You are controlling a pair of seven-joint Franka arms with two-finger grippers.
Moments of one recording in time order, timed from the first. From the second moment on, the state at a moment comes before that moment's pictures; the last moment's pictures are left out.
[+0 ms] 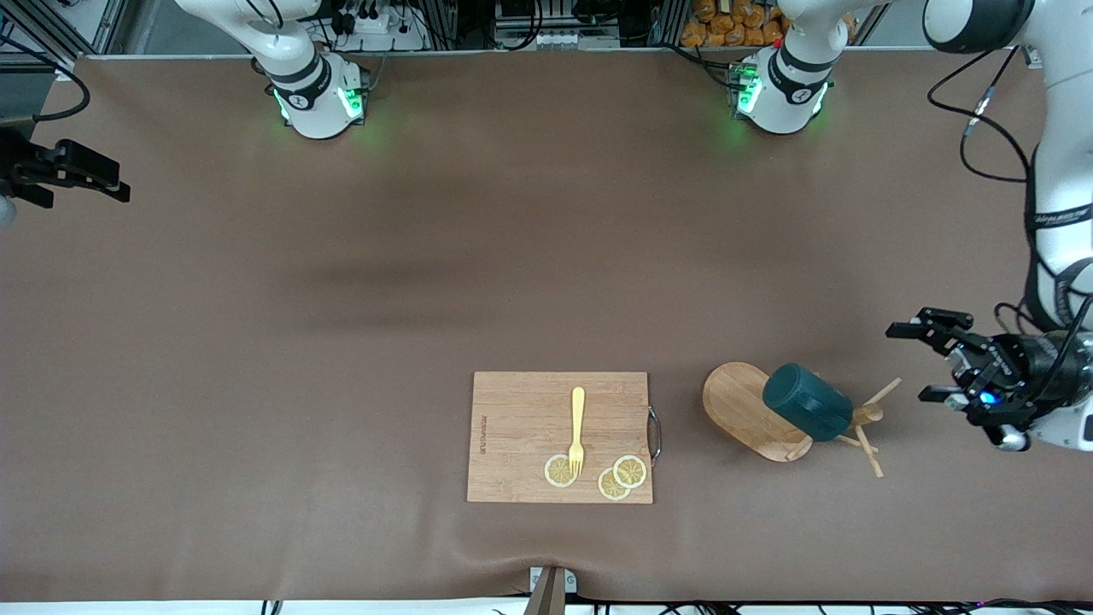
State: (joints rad) left arm 0.27 0.68 -0.04 -1.22 -1.44 1.28 -0.77; right arm -0.02 0.01 -0.02 -1.47 0.02 1.35 -0.10
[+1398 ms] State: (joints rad) left arm 0.22 0.33 -0.41 -1.23 -0.11 1.28 -0.62; right arm -0.05 0.01 -0.03 -1.48 0.02 1.35 -0.03
